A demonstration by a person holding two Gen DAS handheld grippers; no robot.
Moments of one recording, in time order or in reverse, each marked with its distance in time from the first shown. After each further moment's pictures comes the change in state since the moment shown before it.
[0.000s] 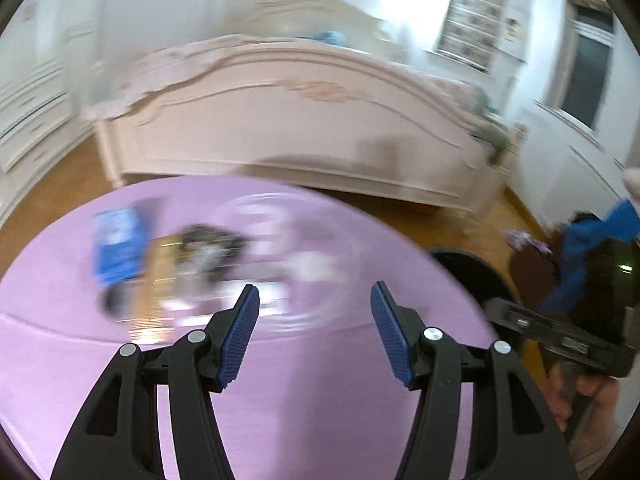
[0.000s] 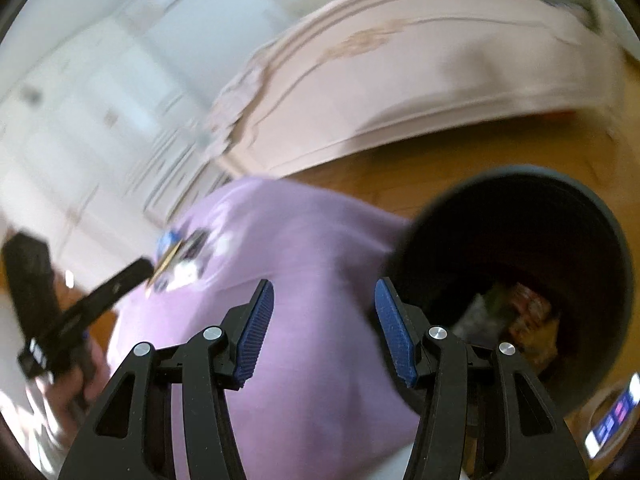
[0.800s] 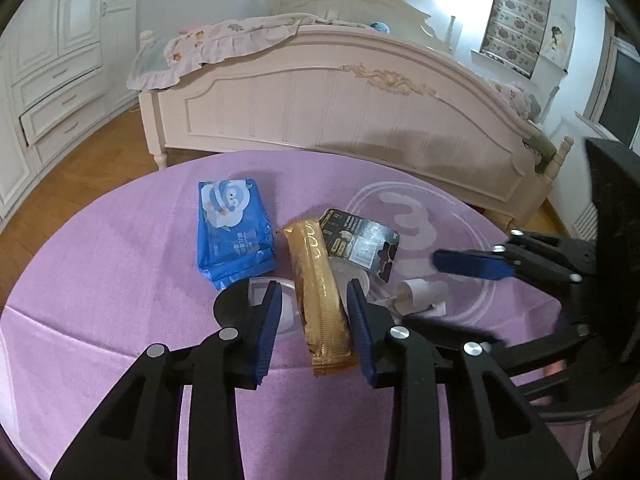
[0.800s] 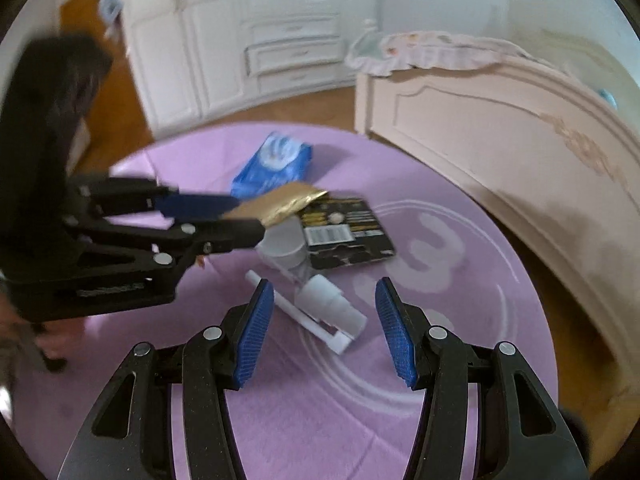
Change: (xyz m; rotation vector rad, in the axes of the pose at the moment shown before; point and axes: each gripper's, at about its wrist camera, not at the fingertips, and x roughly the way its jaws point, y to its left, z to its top) left arm 0.020 0.088 -0.001 -0.048 0.049 0.076; right arm 0.153 0.179 0.021 -0.784 0.241 0.017
